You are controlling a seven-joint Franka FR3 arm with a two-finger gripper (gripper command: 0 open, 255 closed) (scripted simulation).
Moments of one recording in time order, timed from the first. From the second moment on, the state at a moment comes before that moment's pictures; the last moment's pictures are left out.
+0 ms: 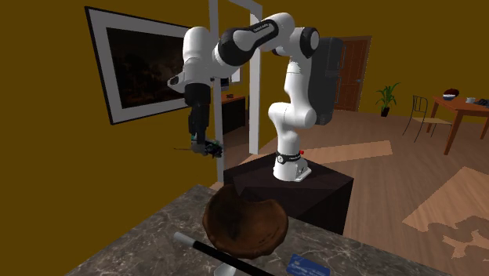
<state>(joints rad) 0.07 -0.17 0.03 -2.16 0.49 2.25 0.02</state>
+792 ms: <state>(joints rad) 0.14 -0.14 0.15 -2.06 0.42 2.27 0.25</state>
